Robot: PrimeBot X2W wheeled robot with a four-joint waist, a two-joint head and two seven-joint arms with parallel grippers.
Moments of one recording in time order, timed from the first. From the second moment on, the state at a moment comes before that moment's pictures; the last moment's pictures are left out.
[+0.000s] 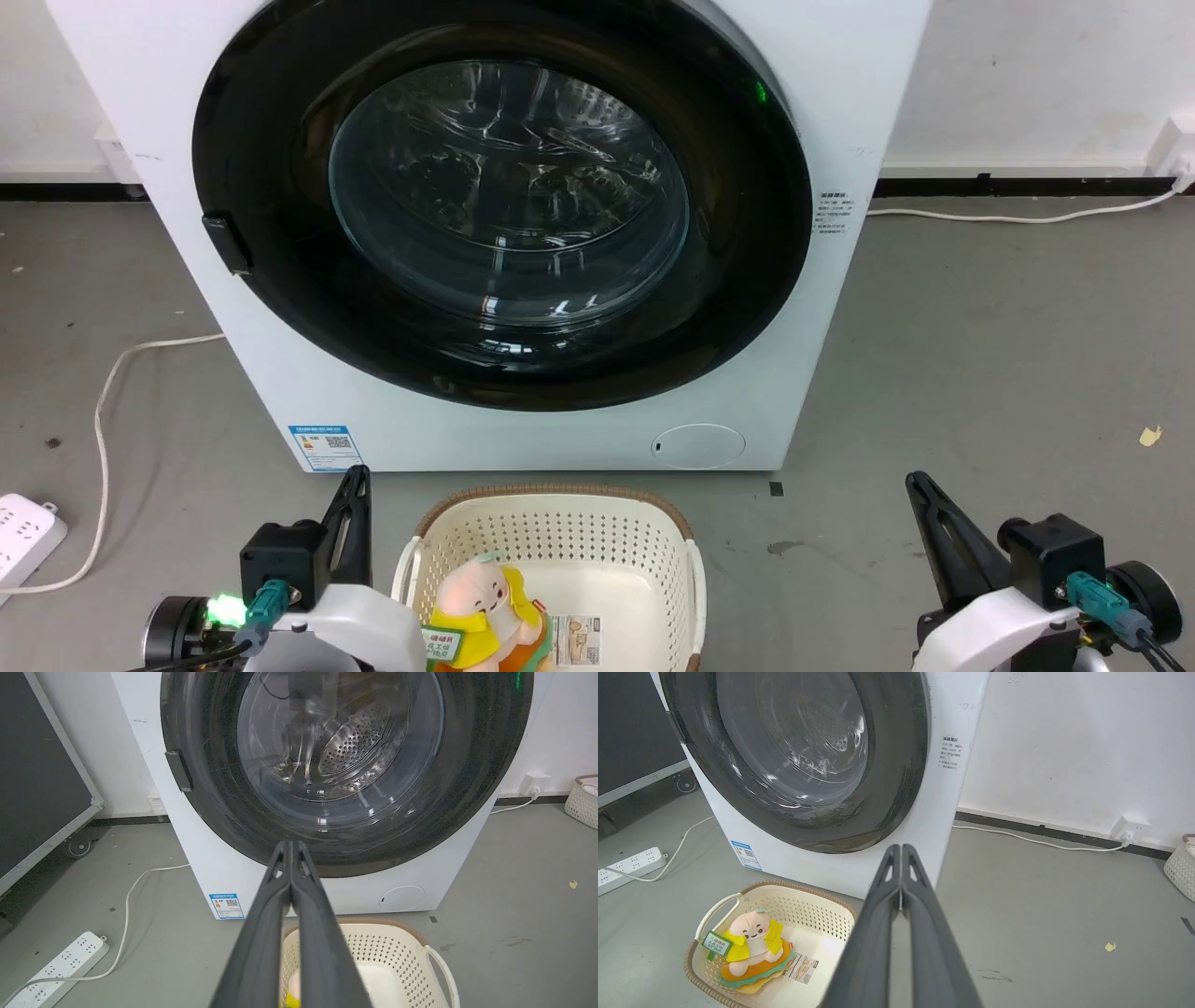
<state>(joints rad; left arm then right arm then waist) 0.00 0.05 0.00 0.00 0.00 0.00 0.00 0.01 -0.05 0.00 0.00 0.01 0.13 0.00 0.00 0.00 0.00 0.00</state>
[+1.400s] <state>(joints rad) 0.00 0.05 -0.02 0.01 -0.01 0.00 -0.04 0.01 -0.06 -0.02 0.01 0.06 0.13 -0.04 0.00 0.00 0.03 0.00</state>
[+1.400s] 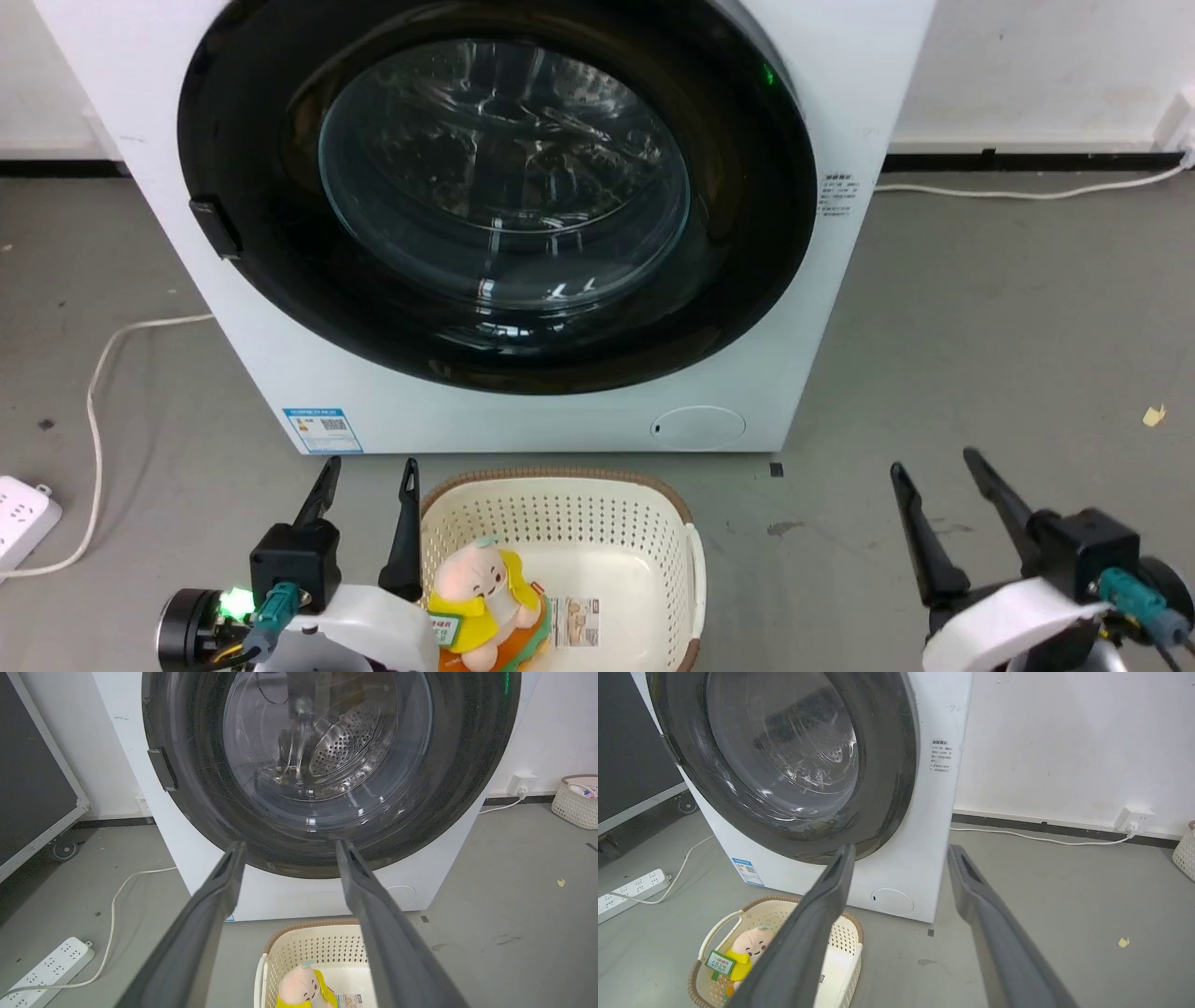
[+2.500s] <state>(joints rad) -0.11 0.05 -0.08 -0.03 -0.06 0.02 -0.11 -0.48 -0.07 -0.23 0.16 0.35 0.13 0.11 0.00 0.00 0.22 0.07</state>
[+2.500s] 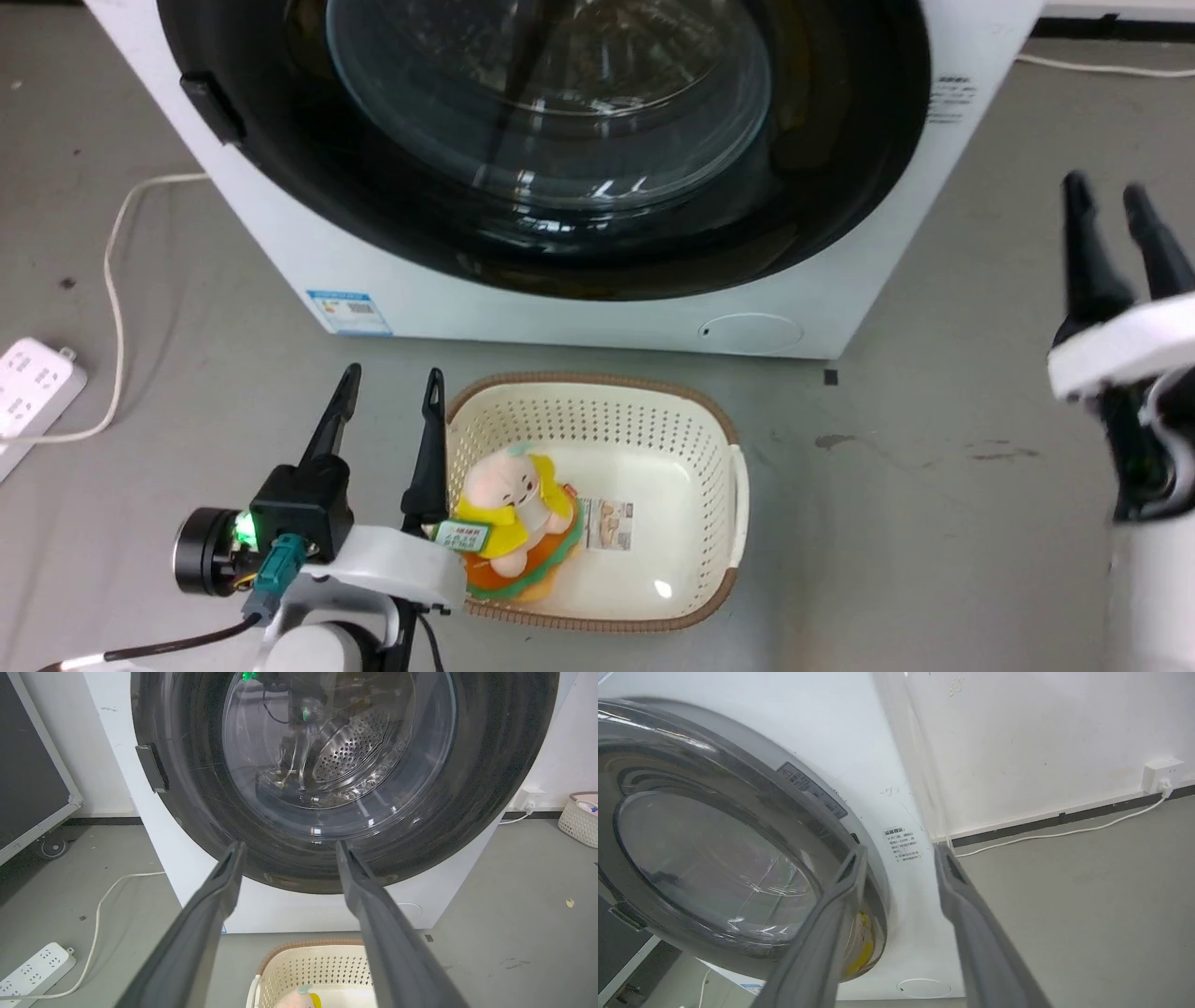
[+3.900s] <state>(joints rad) -0.21 0.05 -0.19 -0.06 -0.12 0.06 -0.20 -1.11 -0.06 -0.69 0.60 0.58 0.13 0.80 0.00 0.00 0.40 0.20</state>
